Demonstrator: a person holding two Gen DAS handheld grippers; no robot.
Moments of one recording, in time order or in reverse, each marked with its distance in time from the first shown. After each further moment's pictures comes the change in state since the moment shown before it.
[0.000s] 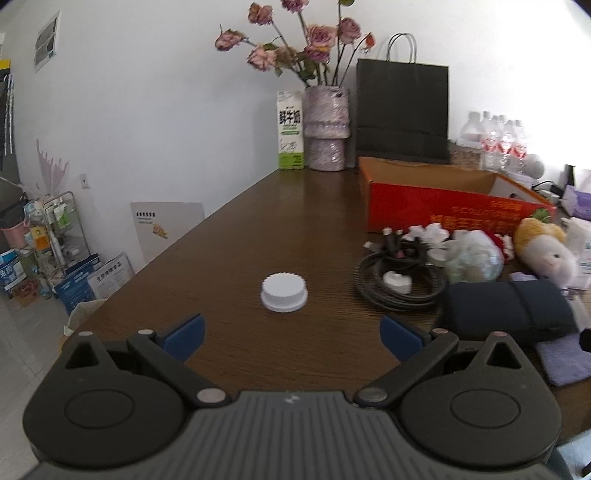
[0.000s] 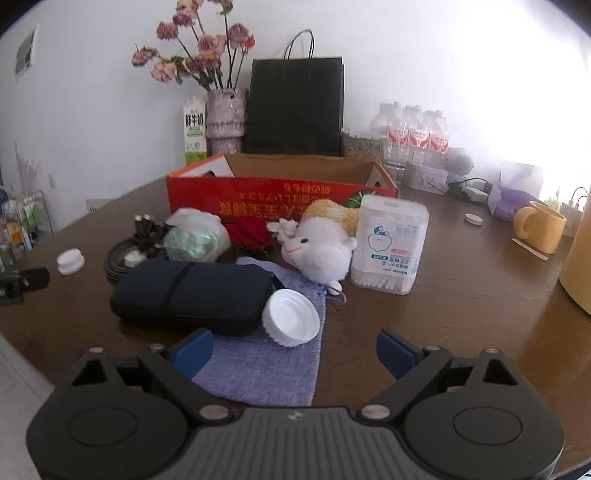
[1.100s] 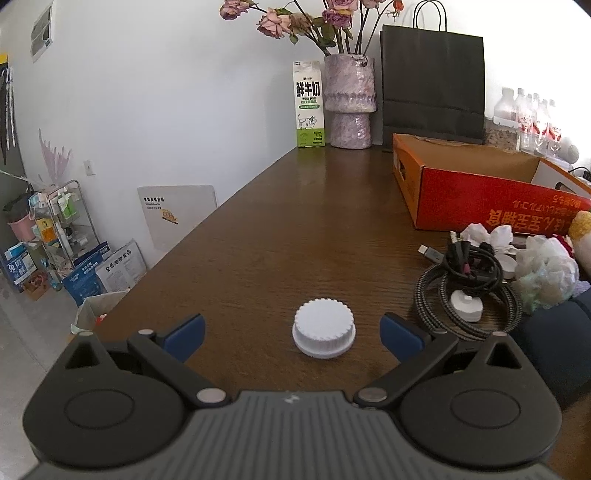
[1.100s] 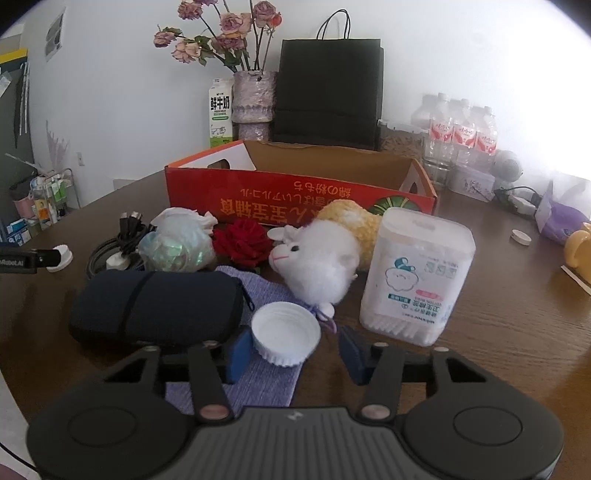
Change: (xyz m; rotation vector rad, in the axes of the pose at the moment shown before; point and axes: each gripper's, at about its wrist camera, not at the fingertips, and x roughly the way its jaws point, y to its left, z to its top) left arm 0.069 0.016 0.026 0.021 0.081 0.046; right arm 0.061 -0.032 0.033 -0.071 0.033 0.146
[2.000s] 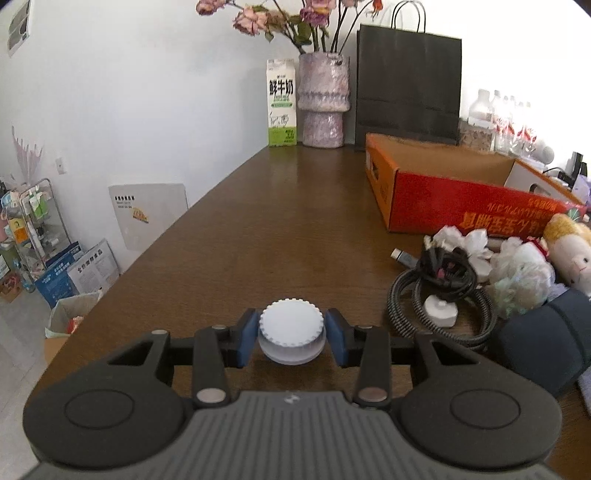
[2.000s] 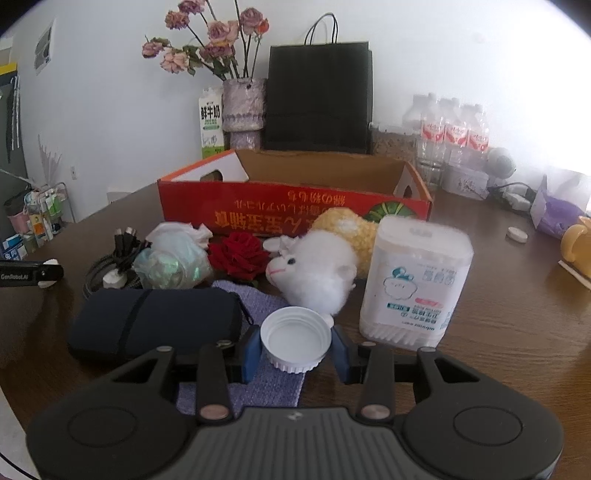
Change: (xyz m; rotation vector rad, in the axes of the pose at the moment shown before) left arm -0.001 0.002 0.009 0.009 0.001 -0.113; right arm -0.008 0.002 0.005 0.037 -0.041 -0.017
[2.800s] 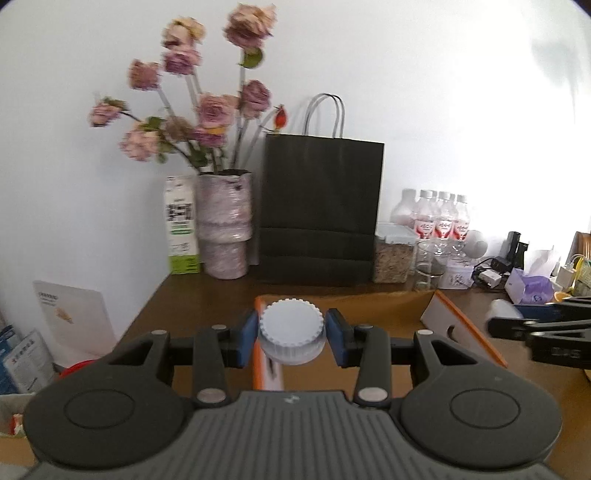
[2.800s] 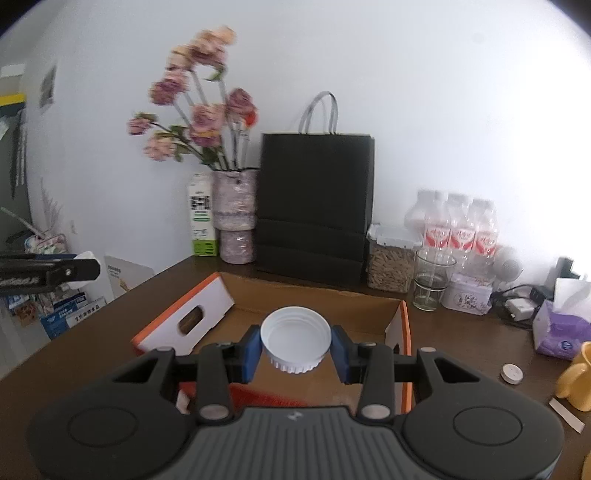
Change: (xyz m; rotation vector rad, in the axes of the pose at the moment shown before) left arm 0.014 -0.095 0.191 0.054 -0.189 -0.228; right arm 0.037 -0.046 0.185 0.010 -0.115 0.021
